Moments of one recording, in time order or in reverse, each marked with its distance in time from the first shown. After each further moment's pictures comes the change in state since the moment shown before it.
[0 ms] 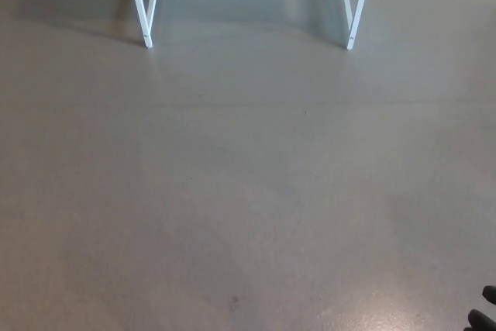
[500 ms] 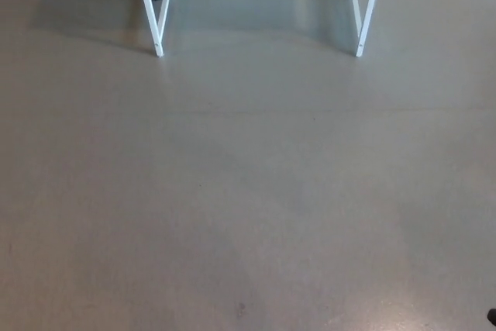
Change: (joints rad) left_arm 0.027 0.022 -0.007 0.056 -0.044 -0.048 -0.084; right_arm 0.059 -0.012 -0.017 0.058 0.058 -0.049 0.085
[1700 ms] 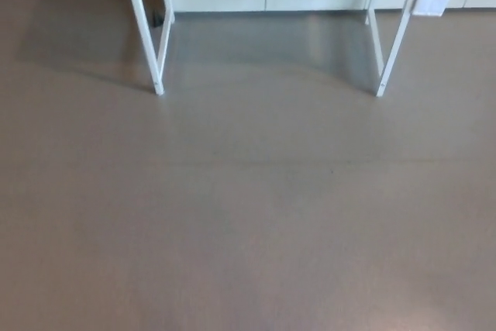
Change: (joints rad) left_arm 0.032 0.015 -0.061 0.031 0.000 -0.031 -0.004; right_arm 0.081 -0.007 0.026 0.040 0.025 -0.074 0.041
